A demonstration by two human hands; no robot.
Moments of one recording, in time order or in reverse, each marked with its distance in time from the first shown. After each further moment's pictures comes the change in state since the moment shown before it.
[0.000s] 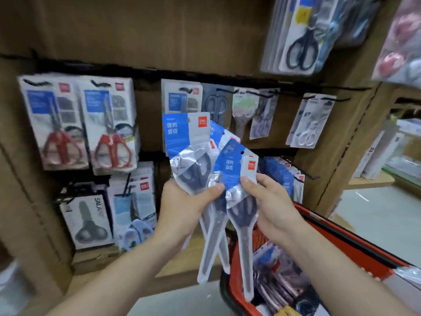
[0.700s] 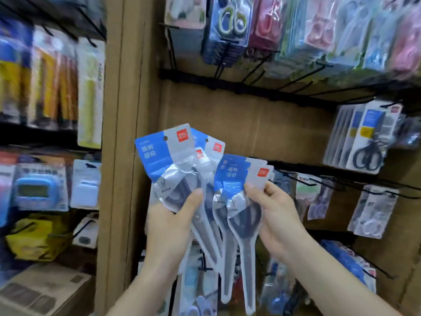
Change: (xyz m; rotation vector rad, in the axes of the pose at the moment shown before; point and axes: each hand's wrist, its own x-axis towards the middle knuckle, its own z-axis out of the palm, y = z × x) left_hand 0.024 0.140 -0.174 -0.040 0.324 0.270; right_hand -0.001 -0.055 0.242 -0.018 -0.178 -0.237
